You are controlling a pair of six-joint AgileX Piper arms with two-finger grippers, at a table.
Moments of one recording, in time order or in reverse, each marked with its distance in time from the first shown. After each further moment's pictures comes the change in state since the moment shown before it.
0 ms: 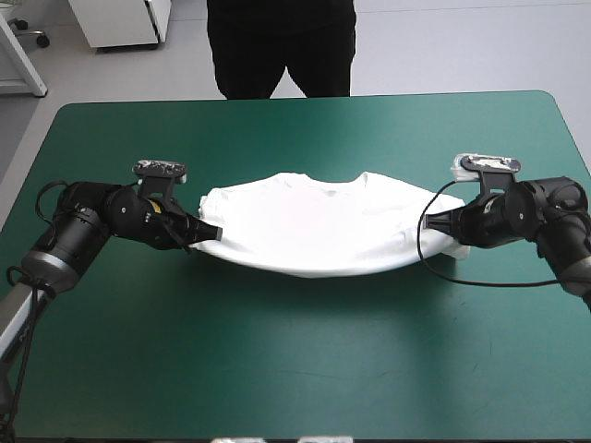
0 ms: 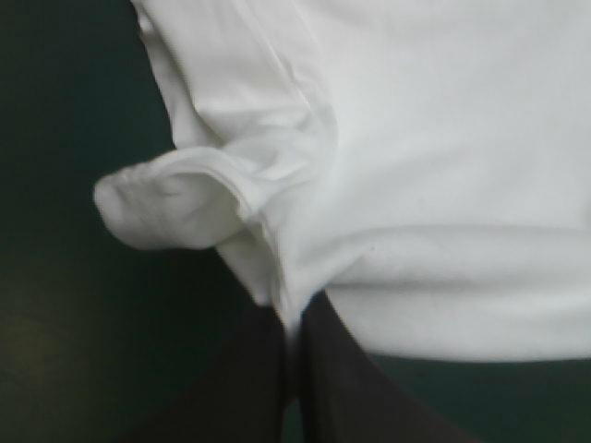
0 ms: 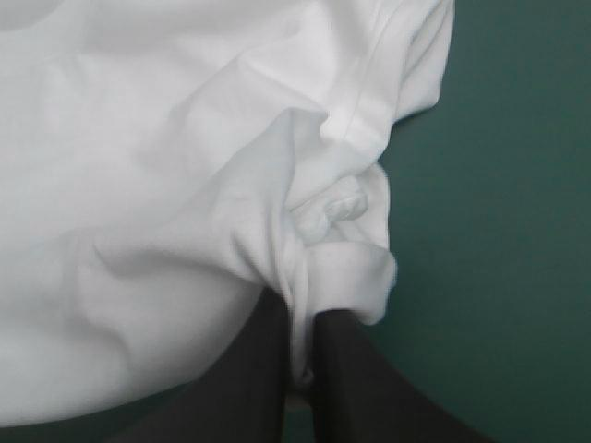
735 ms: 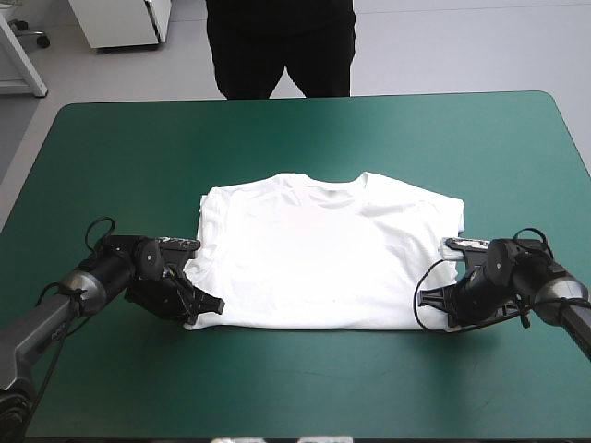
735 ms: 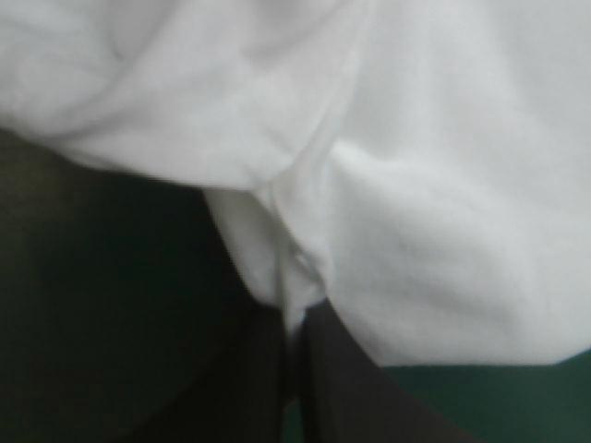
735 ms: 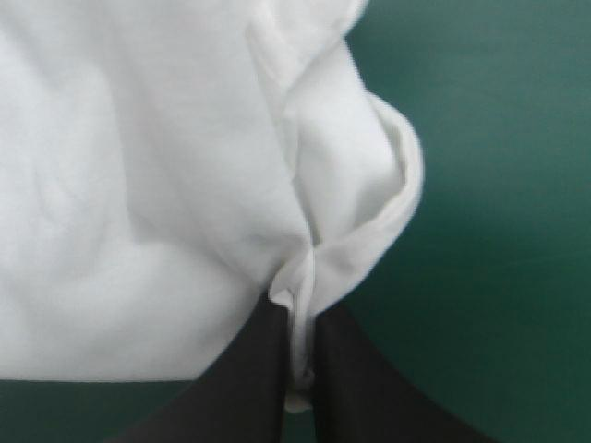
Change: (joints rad) left arm 0.001 0.081 0.372 -0.073 -0.057 0.069; right arm -0.003 0.082 0.414 0.108 -0.093 -0.079
